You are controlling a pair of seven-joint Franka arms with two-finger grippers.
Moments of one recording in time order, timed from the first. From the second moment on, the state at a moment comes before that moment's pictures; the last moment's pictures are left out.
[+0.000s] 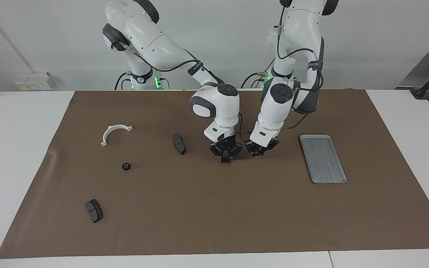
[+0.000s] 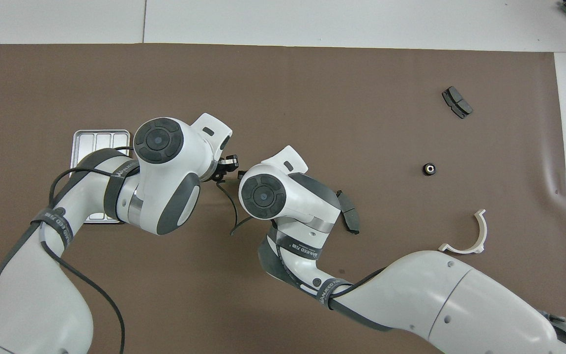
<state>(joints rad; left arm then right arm) -0.39 0.33 -0.09 -1.90 -0.01 2.32 -0.59 0.19 0.66 0.57 -1.65 -0.69 2.34 1.19</state>
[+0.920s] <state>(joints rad) -0.44 0.37 -0.09 -1.88 -0.10 2.42 -0.66 0.13 0.41 0.36 -1.60 -0.30 2.10 0.66</state>
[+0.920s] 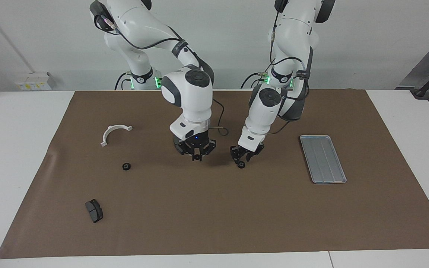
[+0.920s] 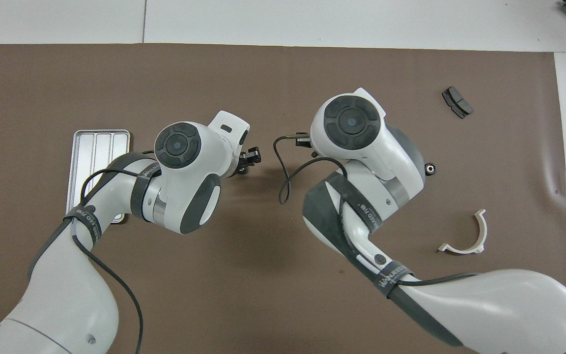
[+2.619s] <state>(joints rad) 0.02 -0.08 -0.10 -1.72 0.03 1.60 -0.09 0.13 0.46 0.06 -1.69 -0.01 2.35 0.25</state>
